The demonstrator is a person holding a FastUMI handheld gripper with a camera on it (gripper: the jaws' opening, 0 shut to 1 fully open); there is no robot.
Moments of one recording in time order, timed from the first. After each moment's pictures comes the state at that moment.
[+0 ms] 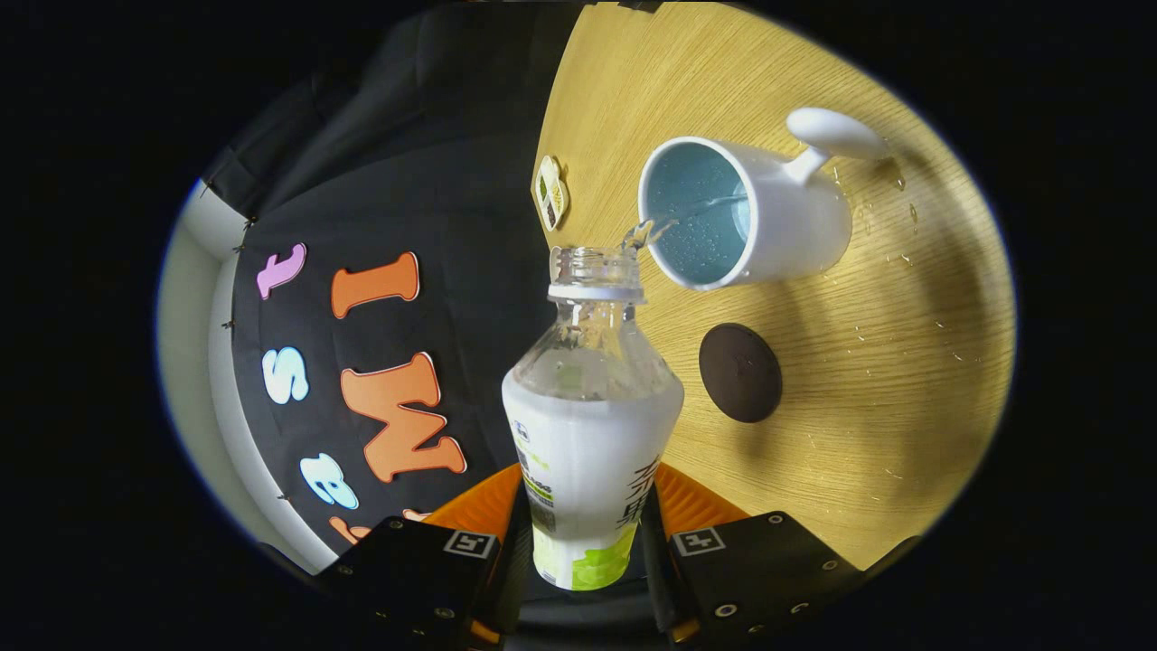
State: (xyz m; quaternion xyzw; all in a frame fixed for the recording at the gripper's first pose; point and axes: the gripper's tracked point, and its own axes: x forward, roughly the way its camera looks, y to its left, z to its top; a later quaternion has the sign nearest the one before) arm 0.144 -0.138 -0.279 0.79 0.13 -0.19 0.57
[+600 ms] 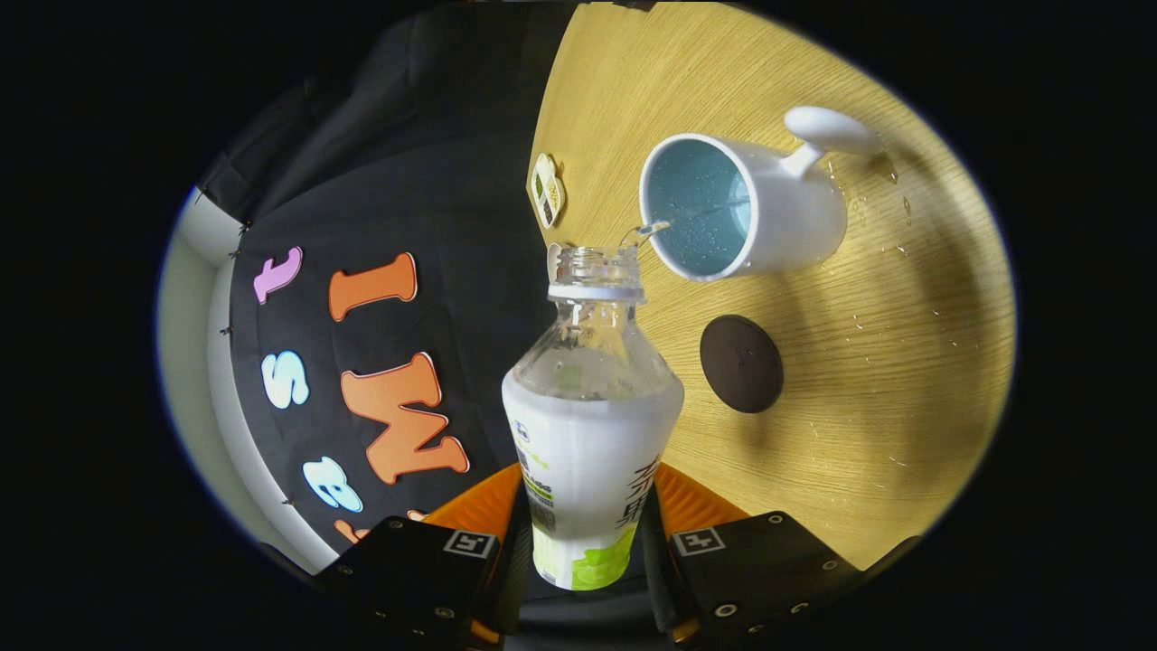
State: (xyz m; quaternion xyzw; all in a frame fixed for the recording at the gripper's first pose) arm 0.145 -0.137 -0.273 0.80 0.14 -0.19 0.55
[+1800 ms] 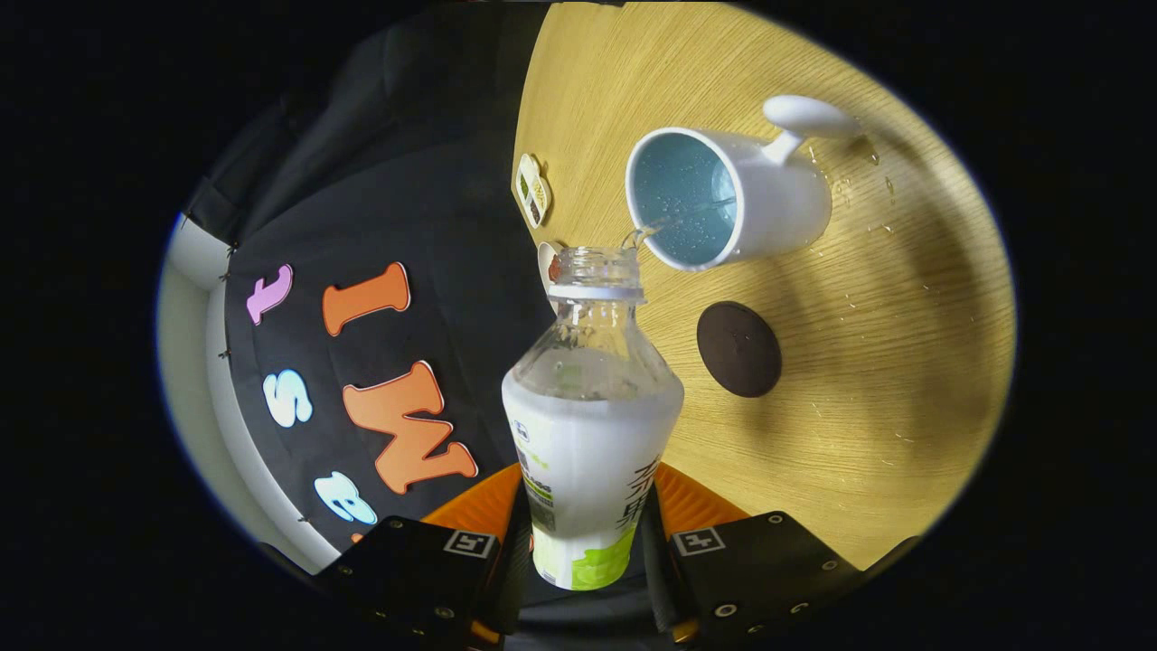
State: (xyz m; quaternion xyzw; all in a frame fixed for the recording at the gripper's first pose) arm 0.146 -0.139 -0.265 0.82 0.14 -0.19 0.52
